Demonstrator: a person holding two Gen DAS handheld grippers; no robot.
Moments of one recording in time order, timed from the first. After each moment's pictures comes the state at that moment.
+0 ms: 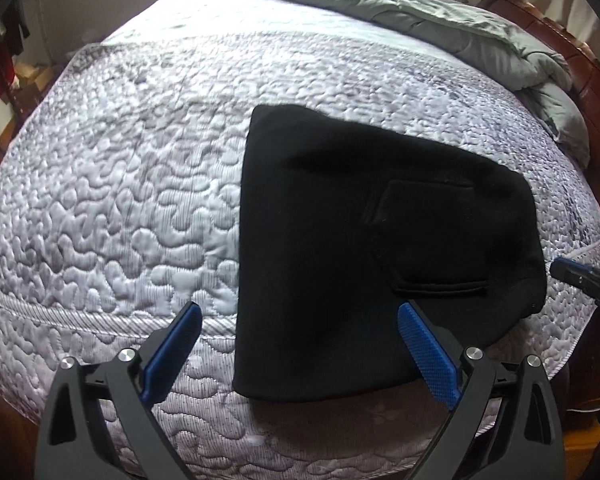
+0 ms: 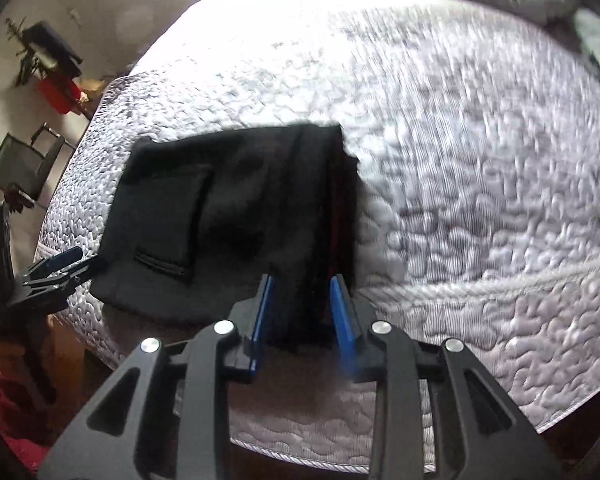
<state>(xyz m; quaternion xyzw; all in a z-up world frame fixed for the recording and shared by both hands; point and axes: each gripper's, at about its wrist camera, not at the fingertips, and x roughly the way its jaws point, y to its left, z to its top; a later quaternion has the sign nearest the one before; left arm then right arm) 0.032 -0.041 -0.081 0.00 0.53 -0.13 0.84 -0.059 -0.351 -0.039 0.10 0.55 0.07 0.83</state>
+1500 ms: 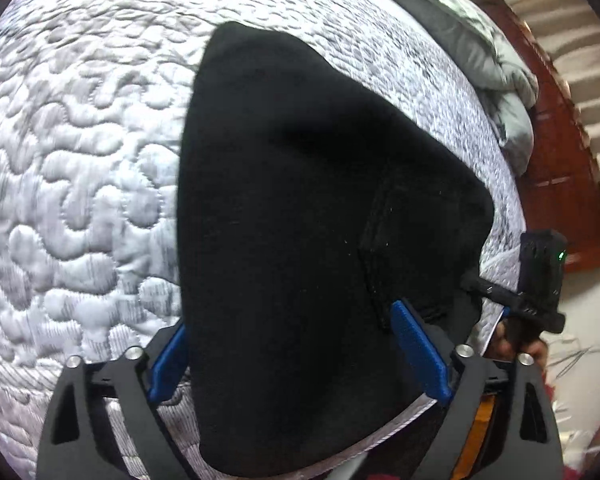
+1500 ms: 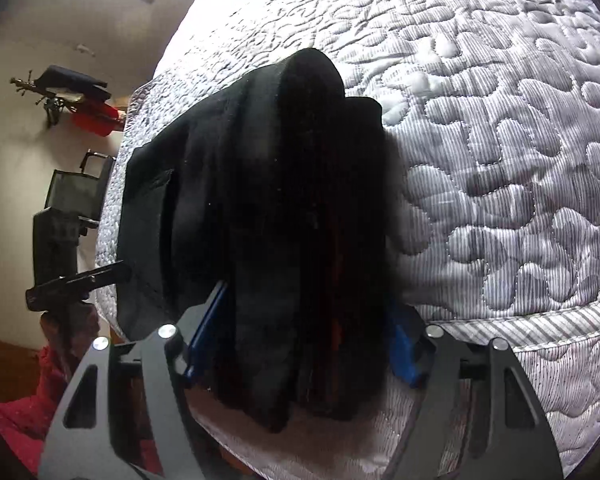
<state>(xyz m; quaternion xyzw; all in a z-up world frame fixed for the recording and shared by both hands) 0.115 -0.016 -0.133 -0.15 0.64 -0.26 0.71 -0.007 -0.366 -0.128 0.25 0.59 0.16 0.75</state>
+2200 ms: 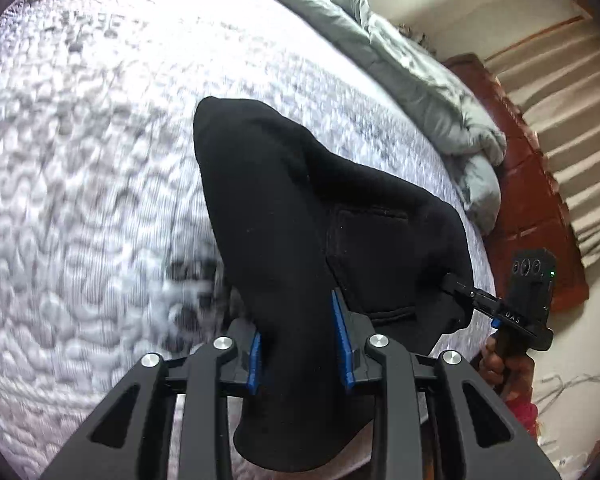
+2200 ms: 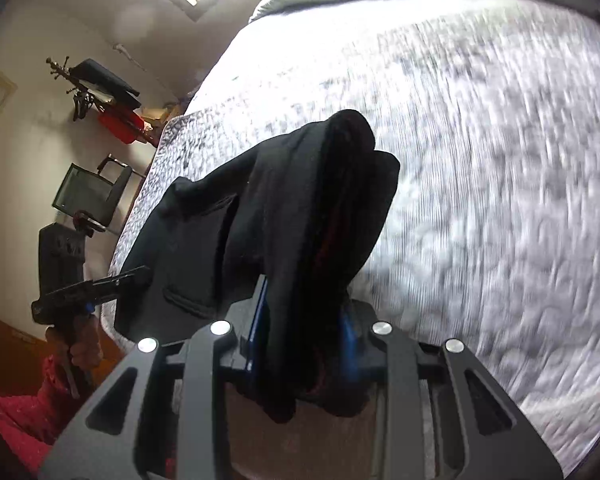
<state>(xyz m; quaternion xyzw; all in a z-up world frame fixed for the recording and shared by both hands) 0.136 0.004 -0.063 -0.21 0.54 -0.26 0.77 0.052 -0.374 -0.040 0.20 0.51 0.19 0.81</state>
